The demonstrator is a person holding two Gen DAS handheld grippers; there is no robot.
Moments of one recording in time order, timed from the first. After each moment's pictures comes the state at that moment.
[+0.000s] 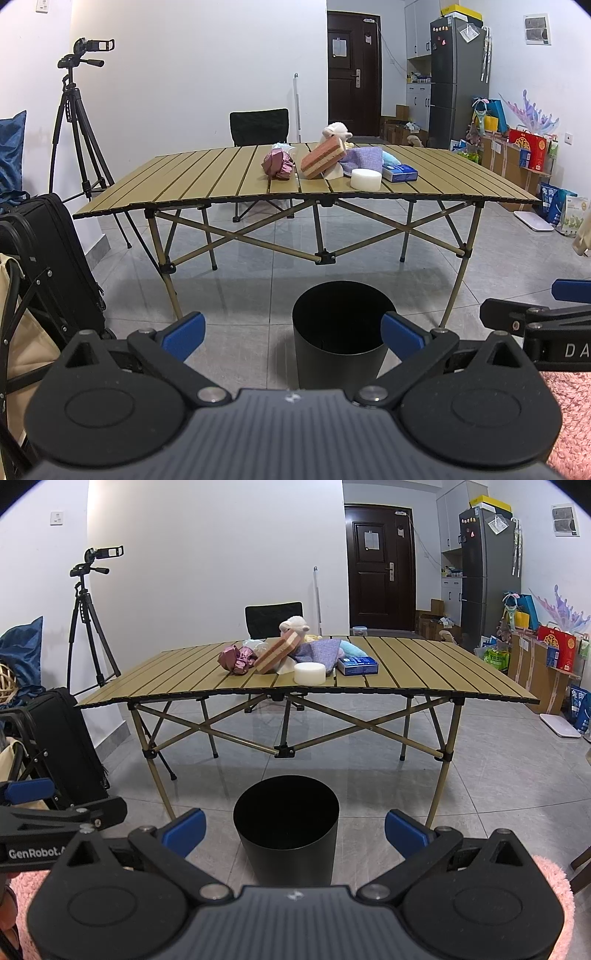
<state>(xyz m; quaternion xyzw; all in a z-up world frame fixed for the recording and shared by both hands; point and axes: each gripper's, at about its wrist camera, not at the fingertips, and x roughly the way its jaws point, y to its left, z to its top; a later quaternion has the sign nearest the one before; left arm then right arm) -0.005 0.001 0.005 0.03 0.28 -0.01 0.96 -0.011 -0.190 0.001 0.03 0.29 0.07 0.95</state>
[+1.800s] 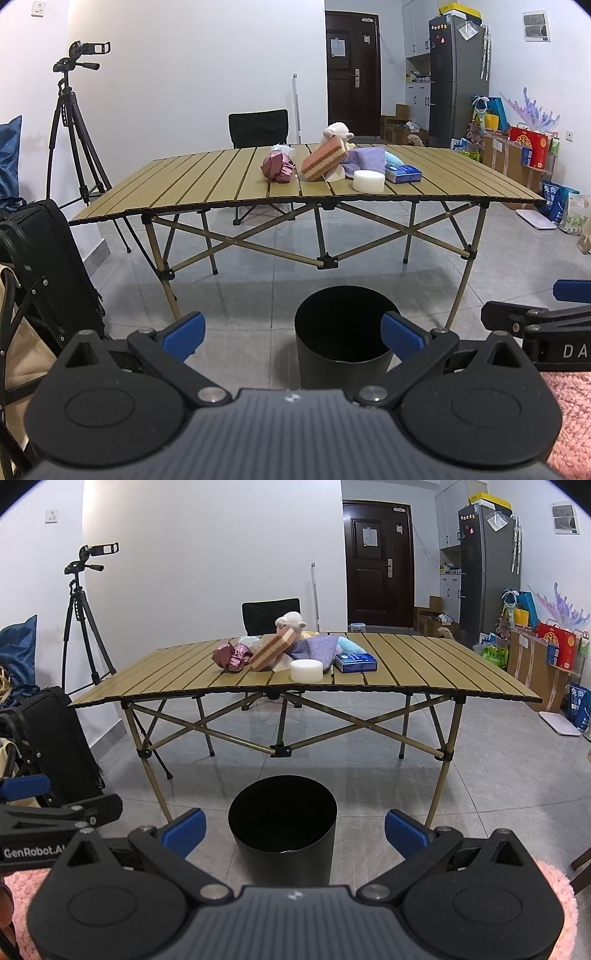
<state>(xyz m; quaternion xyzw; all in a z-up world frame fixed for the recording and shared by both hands) 0.015 0.001 0.005 0.03 0.28 -0.01 0.96 0.002 -0.191 -0.005 0.03 0.30 0.07 0.95</state>
